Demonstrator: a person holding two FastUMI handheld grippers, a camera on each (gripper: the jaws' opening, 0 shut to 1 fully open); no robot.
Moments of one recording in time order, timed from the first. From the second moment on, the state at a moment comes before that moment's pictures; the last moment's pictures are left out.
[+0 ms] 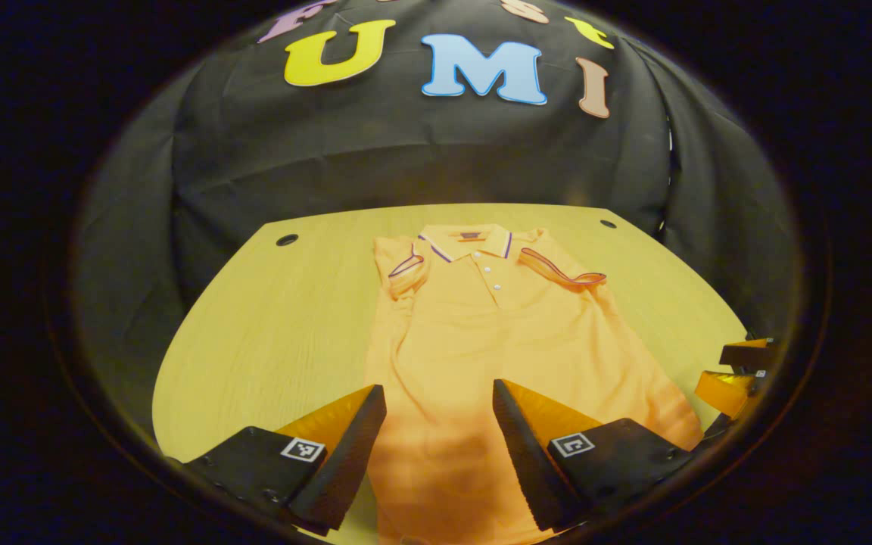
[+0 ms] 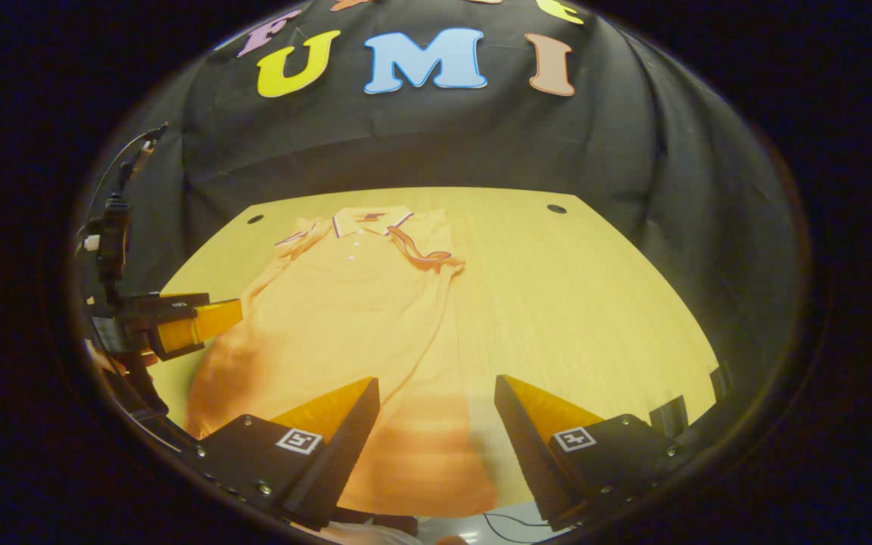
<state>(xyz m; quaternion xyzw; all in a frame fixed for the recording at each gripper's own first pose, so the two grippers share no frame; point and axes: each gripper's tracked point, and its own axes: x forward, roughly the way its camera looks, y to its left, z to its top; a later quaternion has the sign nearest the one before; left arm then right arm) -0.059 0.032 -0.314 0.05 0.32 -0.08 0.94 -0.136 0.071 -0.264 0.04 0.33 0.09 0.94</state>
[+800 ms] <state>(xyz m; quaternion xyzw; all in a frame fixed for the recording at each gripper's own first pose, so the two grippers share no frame) -0.198 0.082 -0.351 0.02 0.38 -0.07 0.92 -0.200 0.057 -0.311 0.02 0.39 0.10 0.92</state>
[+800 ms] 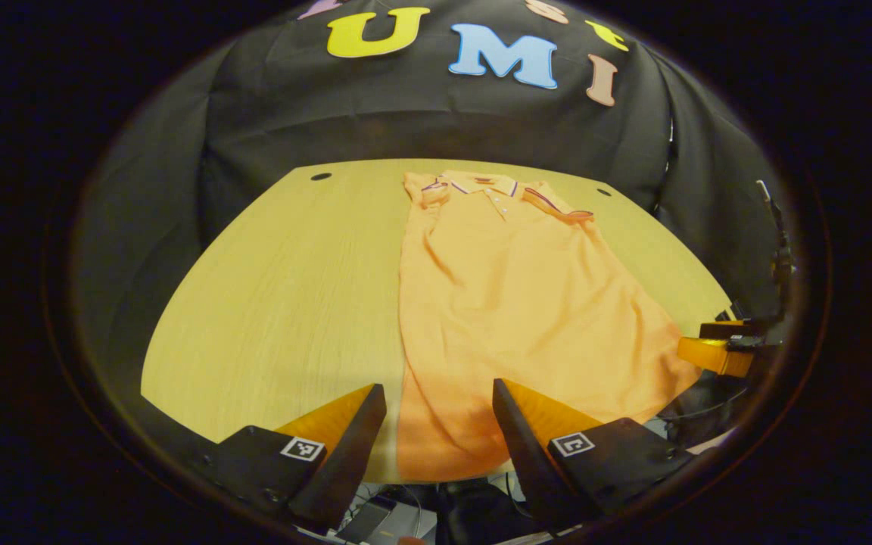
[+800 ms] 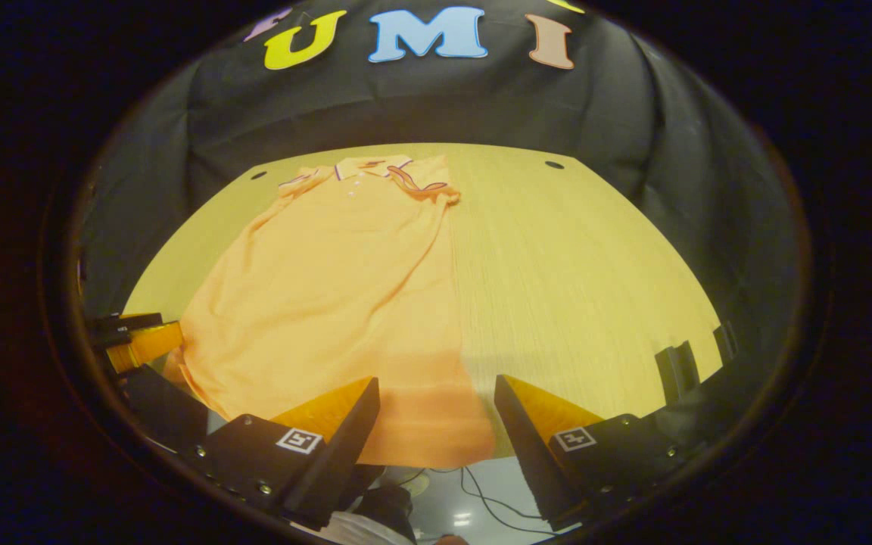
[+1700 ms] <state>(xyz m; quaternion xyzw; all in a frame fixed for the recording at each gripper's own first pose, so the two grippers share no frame) -0.228 0.060 -0.380 0.06 0.39 -0.06 0.92 -0.227 0.061 -0.339 0.03 0.40 0.11 0.91</state>
